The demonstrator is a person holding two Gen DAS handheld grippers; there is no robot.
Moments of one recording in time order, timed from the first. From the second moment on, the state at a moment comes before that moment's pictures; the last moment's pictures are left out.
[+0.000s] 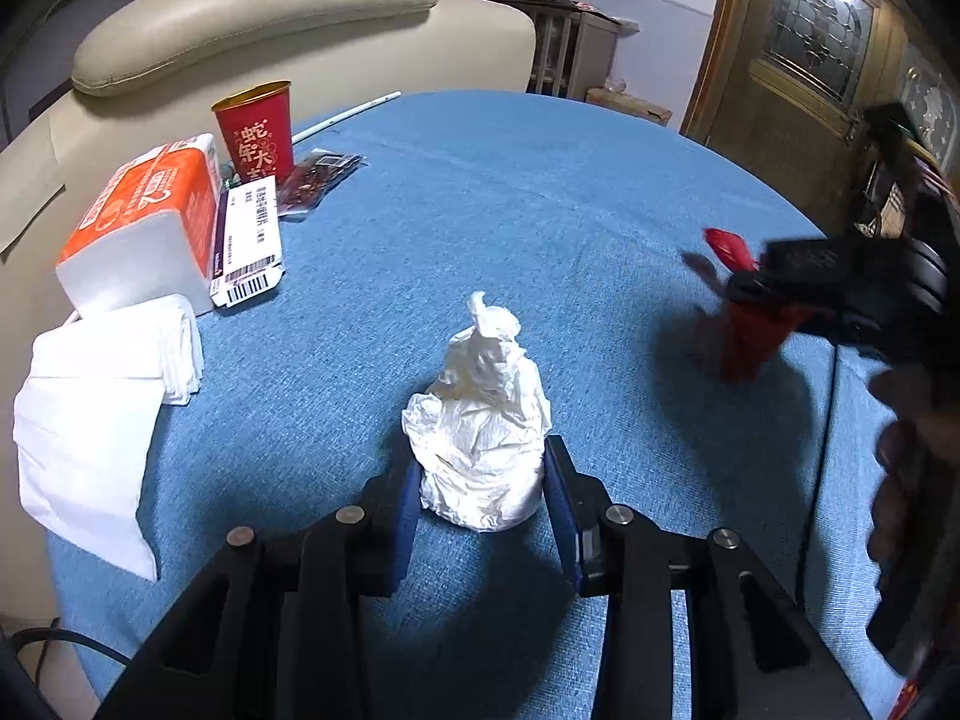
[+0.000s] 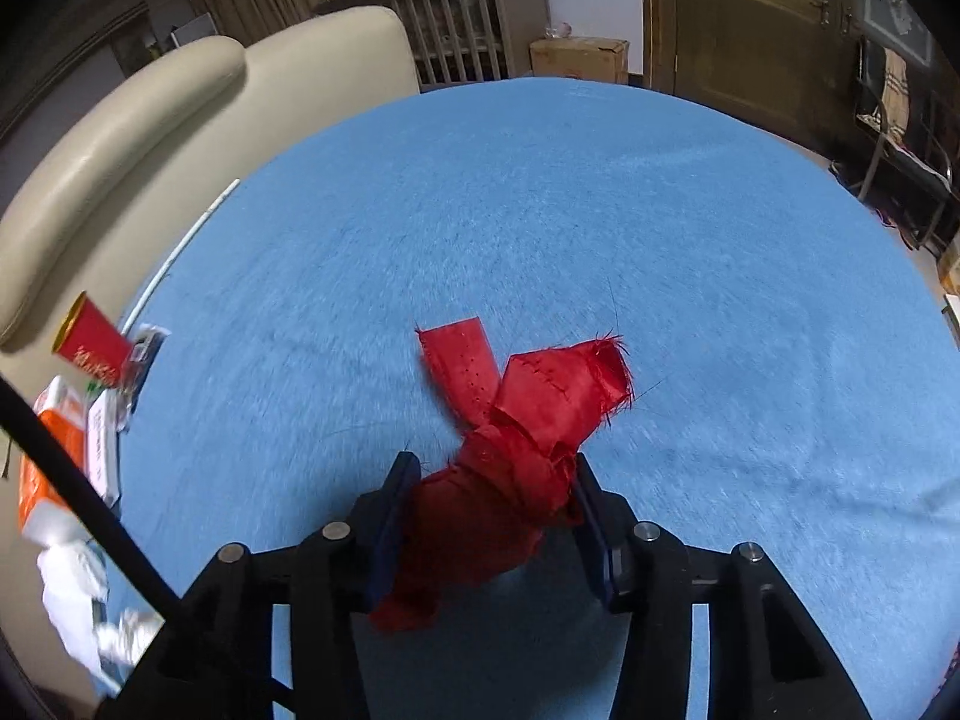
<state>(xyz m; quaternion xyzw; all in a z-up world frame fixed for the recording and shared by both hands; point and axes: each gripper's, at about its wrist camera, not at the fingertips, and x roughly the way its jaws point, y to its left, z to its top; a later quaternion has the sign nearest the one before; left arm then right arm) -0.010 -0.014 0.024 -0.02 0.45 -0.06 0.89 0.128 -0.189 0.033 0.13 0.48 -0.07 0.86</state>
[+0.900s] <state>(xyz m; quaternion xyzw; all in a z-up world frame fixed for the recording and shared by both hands) -0.094 -0.028 0.064 0.01 0.42 -0.07 0.90 -0.063 -0.167 0.063 0.14 0.43 -0.01 0.89</state>
